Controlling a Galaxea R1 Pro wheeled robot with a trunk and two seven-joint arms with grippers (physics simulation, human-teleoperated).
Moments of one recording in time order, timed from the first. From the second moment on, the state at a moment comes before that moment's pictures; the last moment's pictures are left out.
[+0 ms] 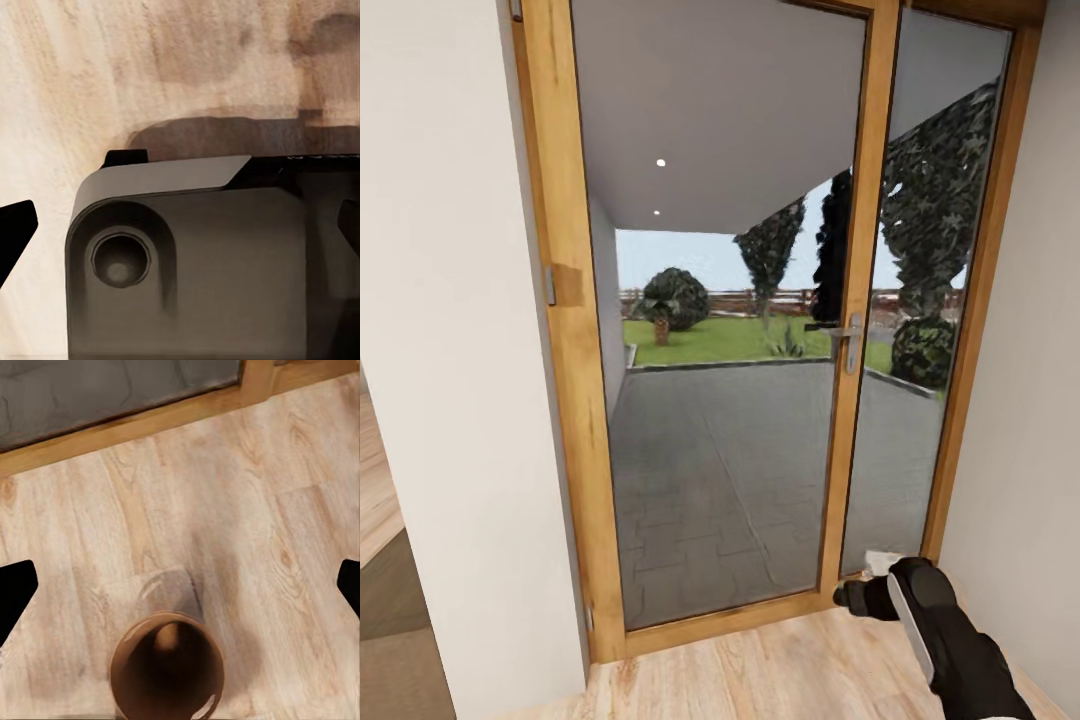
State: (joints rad) left arm 0.00 -0.04 0.00 -0.06 0.00 -0.08 -0.01; right arm -0.39 -0.05 -0.09 -1.15 0.00 1.05 0.10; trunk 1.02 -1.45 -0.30
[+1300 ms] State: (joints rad) left arm -0.01 -0.05 0.00 -0.06 -0.01 -0.08 -0.01; right arm -0.50 -0.11 -0.24 -0.90 0.00 1.05 0.09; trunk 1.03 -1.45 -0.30
